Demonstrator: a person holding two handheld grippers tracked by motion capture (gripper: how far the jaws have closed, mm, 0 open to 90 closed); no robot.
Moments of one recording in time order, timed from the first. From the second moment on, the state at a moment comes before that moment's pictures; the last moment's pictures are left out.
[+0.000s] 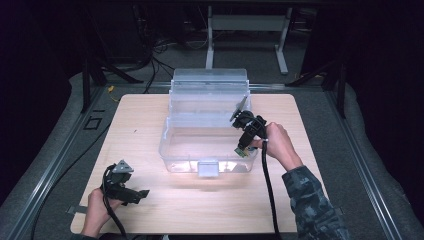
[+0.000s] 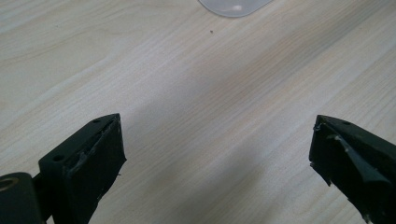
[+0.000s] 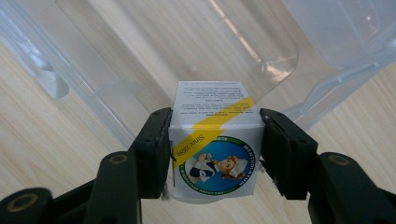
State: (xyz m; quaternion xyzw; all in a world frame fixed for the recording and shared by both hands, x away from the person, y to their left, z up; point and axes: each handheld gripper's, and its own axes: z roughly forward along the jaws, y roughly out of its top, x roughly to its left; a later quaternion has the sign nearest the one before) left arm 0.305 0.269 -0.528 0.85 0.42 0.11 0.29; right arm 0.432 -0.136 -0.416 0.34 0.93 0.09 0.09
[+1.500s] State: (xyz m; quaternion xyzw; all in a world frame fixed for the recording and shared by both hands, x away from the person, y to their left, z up) left arm 0.305 0.270 -0.529 0.85 0.42 0.11 0.29; right arm 0.449 -0.115 -0.461 0.35 0.94 0.00 0.03
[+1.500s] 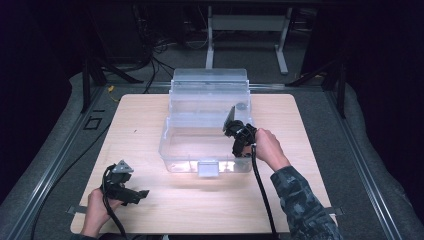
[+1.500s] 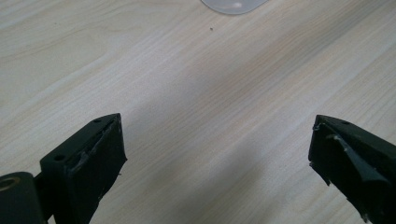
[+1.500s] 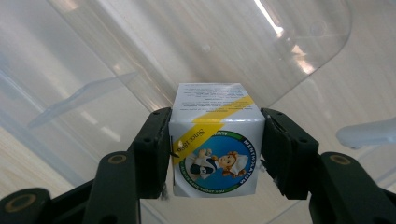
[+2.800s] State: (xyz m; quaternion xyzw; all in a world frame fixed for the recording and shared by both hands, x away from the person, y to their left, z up) left arm 0.315 0.270 -0.485 0.84 0.40 0.12 0.35; right arm 0.373 -0.176 -0.435 0.33 0.89 0.31 0.08
